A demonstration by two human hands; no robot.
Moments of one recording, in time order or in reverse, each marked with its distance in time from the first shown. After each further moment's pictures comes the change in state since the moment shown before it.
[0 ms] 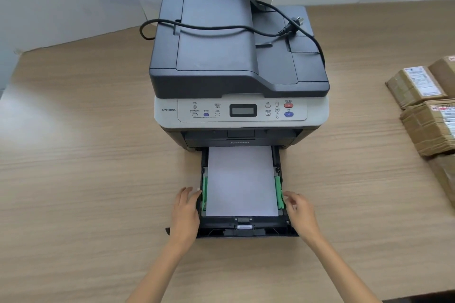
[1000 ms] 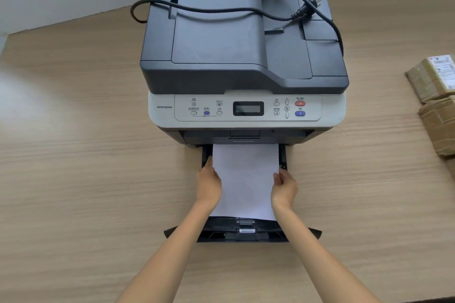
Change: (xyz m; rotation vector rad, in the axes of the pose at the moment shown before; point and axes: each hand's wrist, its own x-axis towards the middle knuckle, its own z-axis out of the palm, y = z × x) left_hand 0.090 0.055 0.025 -0.340 -0.079 -0.309; right_hand 0.057 -0.061 0.050 0.553 0.285 0.402
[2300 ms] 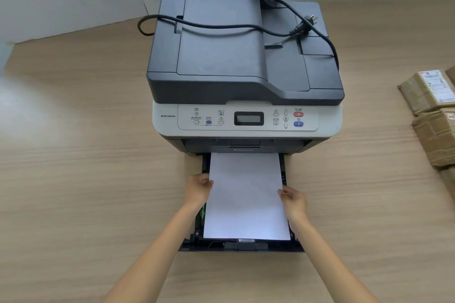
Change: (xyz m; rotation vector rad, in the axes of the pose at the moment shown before) left_hand 0.003 0.000 -0.033 -0.133 -0.196 -0.158; right_hand 0.009 0.006 -0.040 -0.093 -0.199 0.079
